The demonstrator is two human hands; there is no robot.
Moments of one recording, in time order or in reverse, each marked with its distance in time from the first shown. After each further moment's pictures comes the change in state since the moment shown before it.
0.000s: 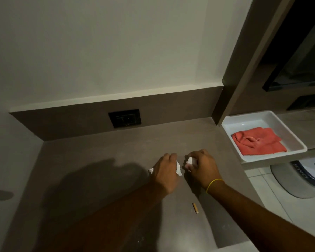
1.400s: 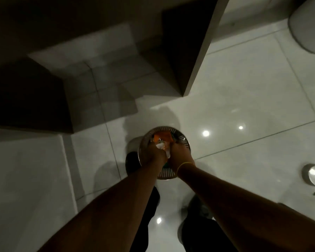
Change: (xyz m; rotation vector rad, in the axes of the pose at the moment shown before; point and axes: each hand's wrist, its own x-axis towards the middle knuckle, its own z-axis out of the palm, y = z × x) left_hand -0.217 -0.115 0.602 -0.707 -0.174 -0.888; right_hand -0.279 0.356 0.407 0.051 -0.484 0.306
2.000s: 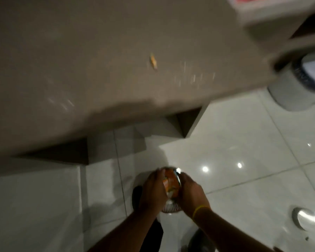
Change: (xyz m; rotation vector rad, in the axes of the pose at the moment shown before) left_hand -0.138 0.083 -0.114 0.622 0.028 0.577; right_hand -0.104 -0.065 -0.111 -0.054 0.104 -0.104
